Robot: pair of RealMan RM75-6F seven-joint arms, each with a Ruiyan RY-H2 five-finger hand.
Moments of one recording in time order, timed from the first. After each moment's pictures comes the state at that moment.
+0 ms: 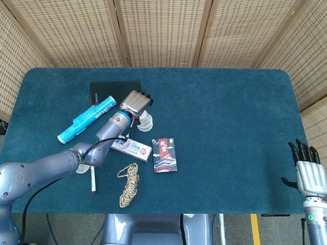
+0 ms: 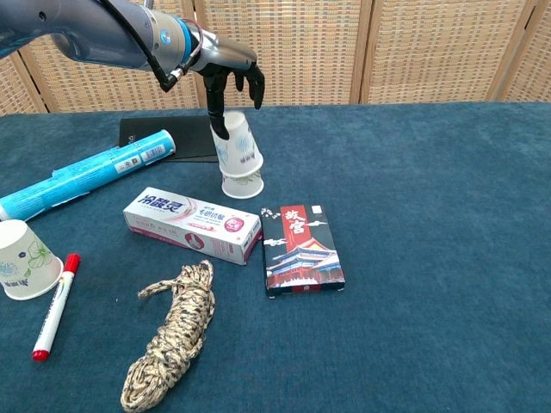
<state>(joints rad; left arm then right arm) -1.43 -1.49 -0.06 -1.15 0.49 0.54 0.58 0.13 -1.18 0.12 -1.54 -1.29 1.36 -0.15</state>
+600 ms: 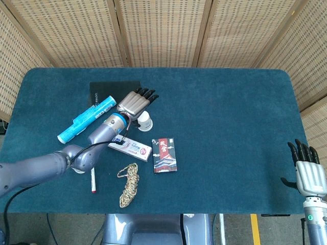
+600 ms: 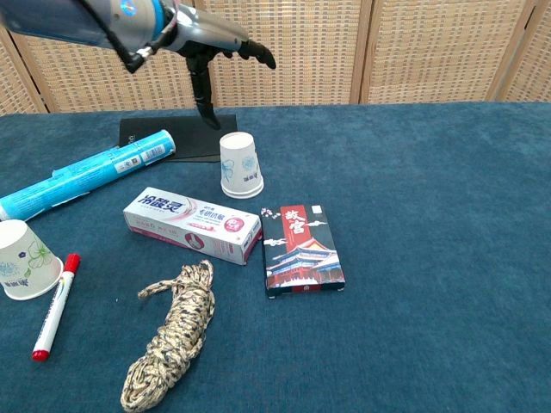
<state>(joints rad) -1.35 -1.31 -0.07 -1.43 0.65 0.62 0.48 0.13 -1.17 0.12 -1.55 -1.30 1.36 -0.15</state>
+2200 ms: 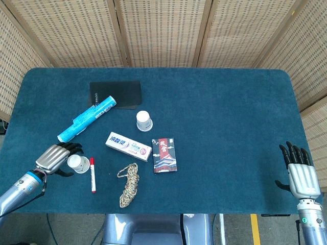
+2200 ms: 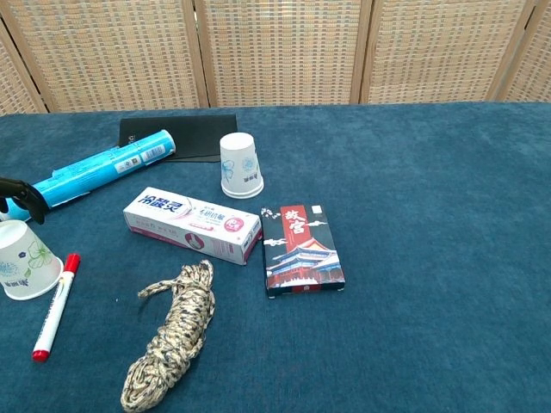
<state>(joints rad) -0.55 -1.27 0.18 -1.18 1.64 1.11 -0.33 0.13 -1.19 0.09 -1.56 -1.34 1.37 -0.19</state>
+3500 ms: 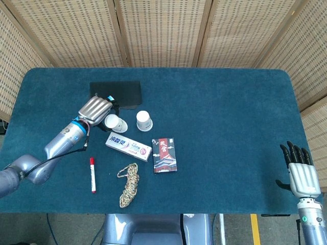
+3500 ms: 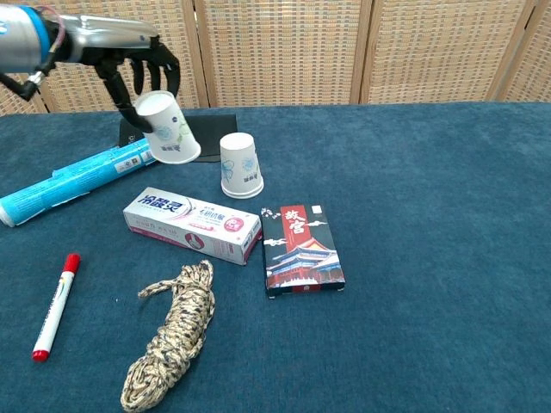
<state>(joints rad) -1.00 -1.28 -0.19 -1.34 1.18 0.66 0.03 0.14 -1.19 0.10 -1.55 -1.32 1.35 -0.18</state>
